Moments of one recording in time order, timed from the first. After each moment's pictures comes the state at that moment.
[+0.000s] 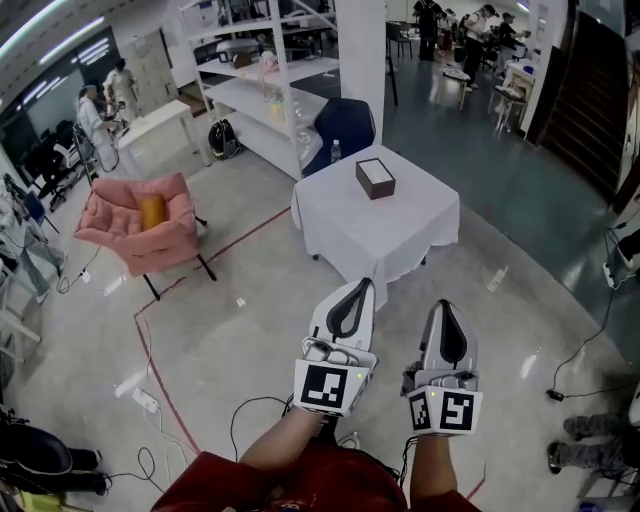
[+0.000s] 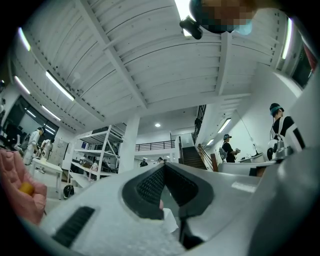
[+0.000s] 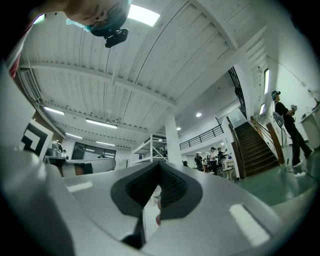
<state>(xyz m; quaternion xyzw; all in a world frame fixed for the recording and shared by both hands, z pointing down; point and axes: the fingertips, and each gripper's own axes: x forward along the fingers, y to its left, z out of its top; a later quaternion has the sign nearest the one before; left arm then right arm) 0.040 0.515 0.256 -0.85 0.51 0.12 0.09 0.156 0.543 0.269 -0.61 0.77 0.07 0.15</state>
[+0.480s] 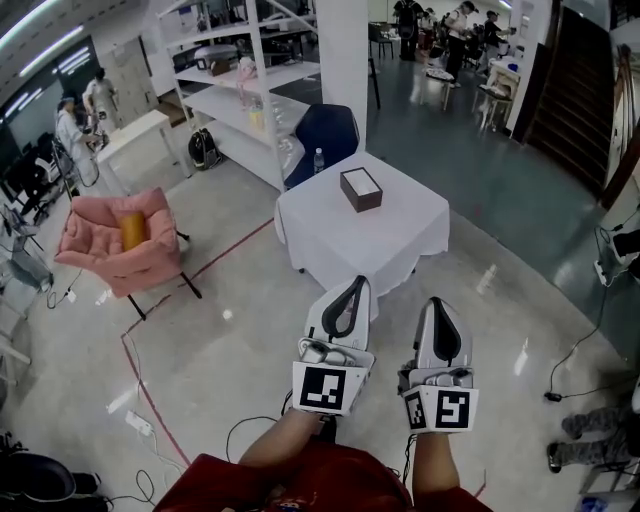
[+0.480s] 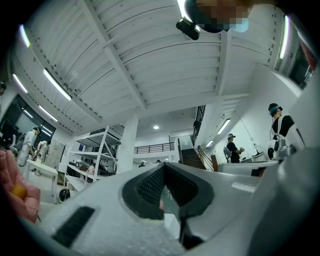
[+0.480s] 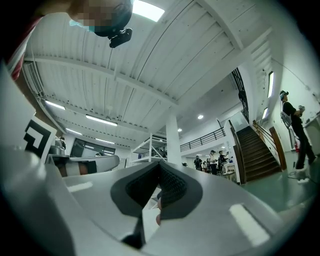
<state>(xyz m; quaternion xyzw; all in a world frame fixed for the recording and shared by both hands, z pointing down) 0.040 0.425 0.239 -0.85 0.50 0.16 0.11 0.148 0.454 0.265 -0.61 0.77 0.09 0.14</state>
